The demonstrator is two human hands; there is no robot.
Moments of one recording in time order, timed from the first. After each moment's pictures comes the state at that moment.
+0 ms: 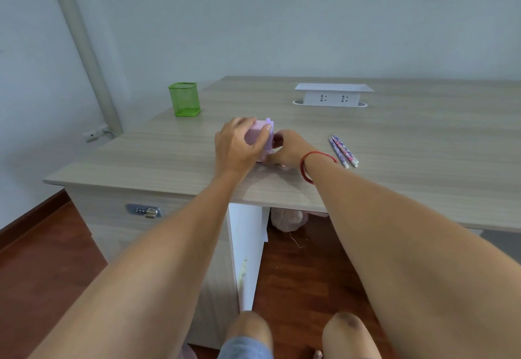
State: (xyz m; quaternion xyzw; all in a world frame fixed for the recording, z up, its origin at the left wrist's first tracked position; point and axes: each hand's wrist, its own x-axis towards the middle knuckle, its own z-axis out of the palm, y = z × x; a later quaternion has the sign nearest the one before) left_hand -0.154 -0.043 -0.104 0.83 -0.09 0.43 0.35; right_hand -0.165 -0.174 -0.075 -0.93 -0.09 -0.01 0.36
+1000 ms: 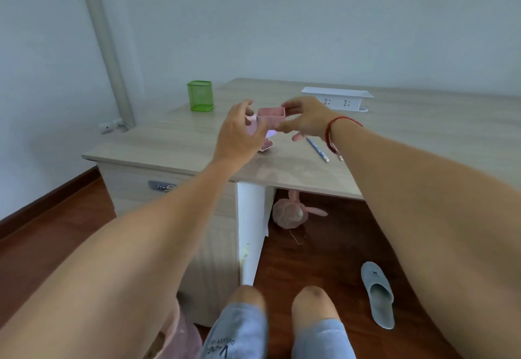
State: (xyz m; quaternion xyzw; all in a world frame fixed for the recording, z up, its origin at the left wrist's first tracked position) left_hand -0.223 -0.032 -0.078 0.82 -0.11 0.39 0.41; right_hand -0.228 -0.193 -0.009 -0.87 -0.14 0.00 0.47
